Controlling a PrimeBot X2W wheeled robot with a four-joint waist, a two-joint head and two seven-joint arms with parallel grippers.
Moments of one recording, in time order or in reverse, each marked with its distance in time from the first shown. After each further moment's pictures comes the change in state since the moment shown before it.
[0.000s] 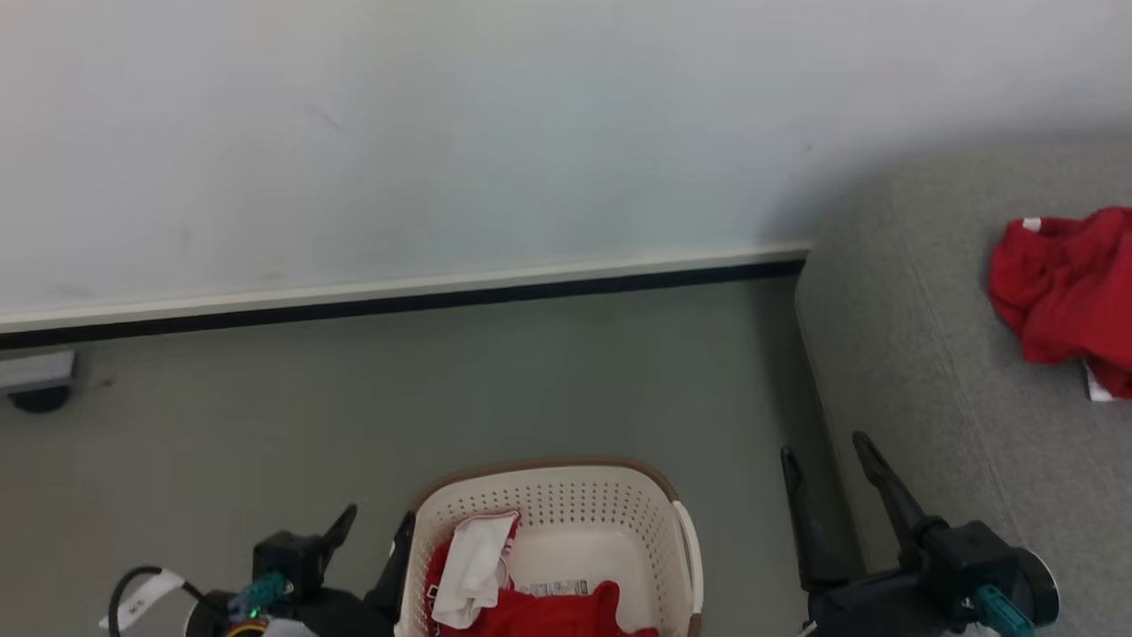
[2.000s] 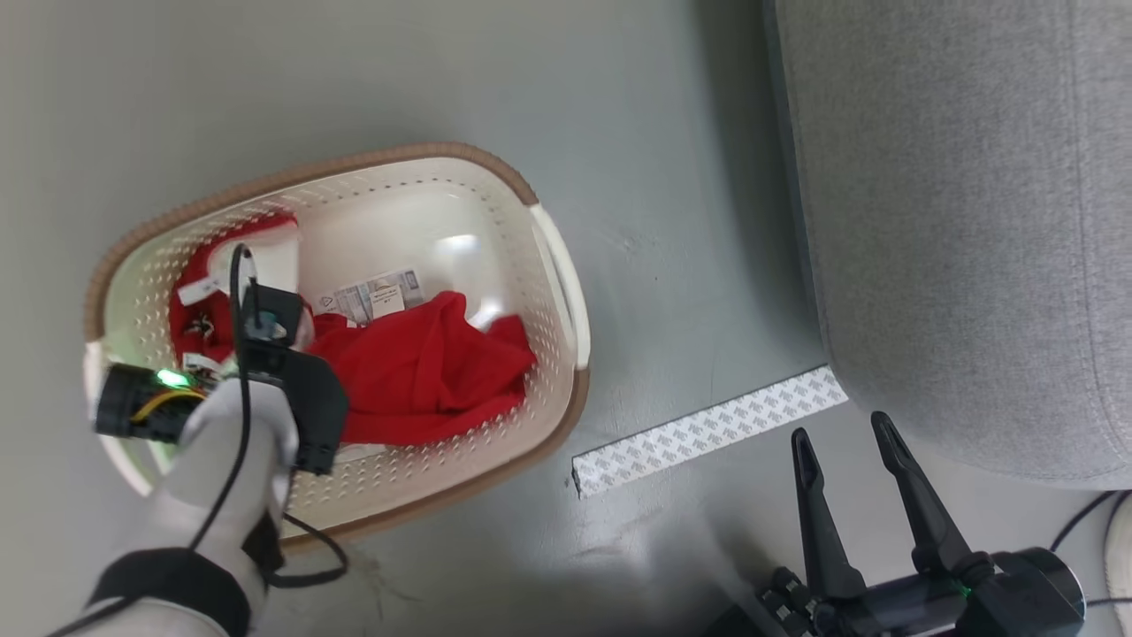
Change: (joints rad) left arm -0.665 0.004 -0.175 0.590 0.114 0.248 0.220; right arm 0.075 -0.001 0.045 -0.191 0.018 0.000 -0.126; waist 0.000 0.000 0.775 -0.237
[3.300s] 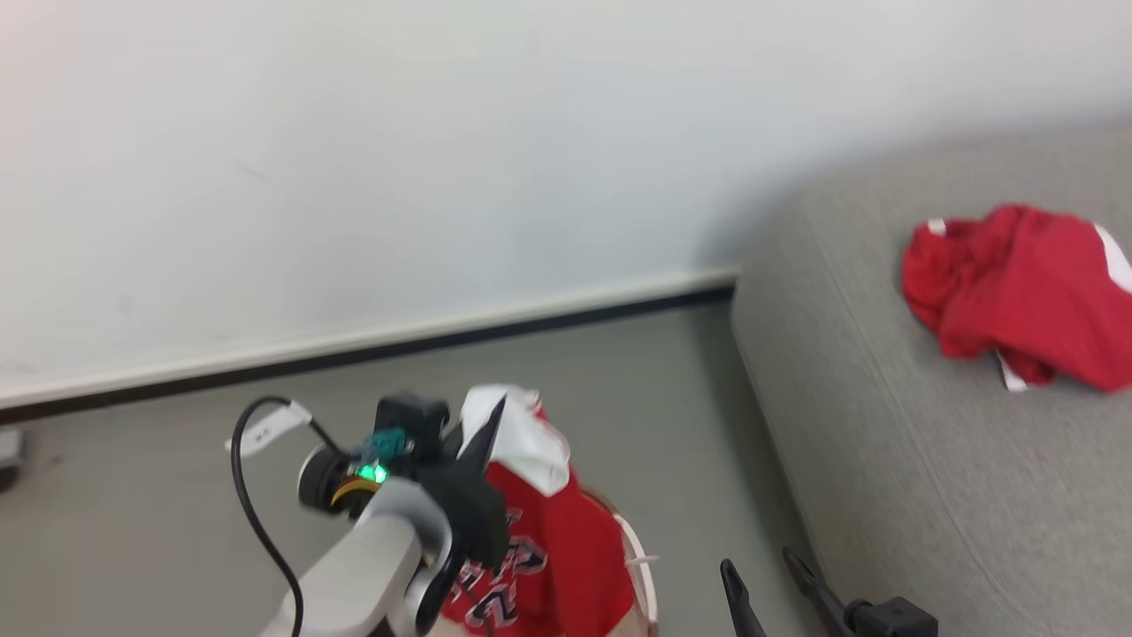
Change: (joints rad) left arm 0.308 -0.043 -0.355 -0.483 -0.541 -0.124 -0.181; right arm 0.005 -0.002 0.071 0.344 0.086 0.000 0.131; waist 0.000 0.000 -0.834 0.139
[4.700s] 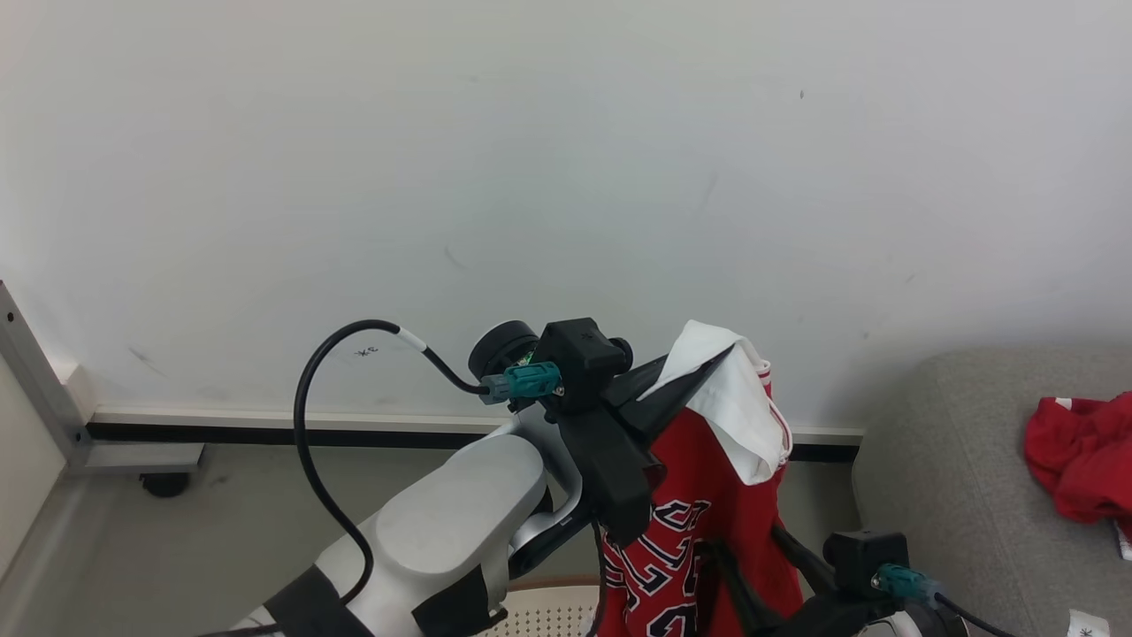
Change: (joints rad) left arm -0.219 0.001 -0.329 -0.300 -0.119 -0.152 -0.014; right arm -0.153 -0.049 0.014 0.120 0.095 0.000 0.200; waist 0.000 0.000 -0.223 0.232
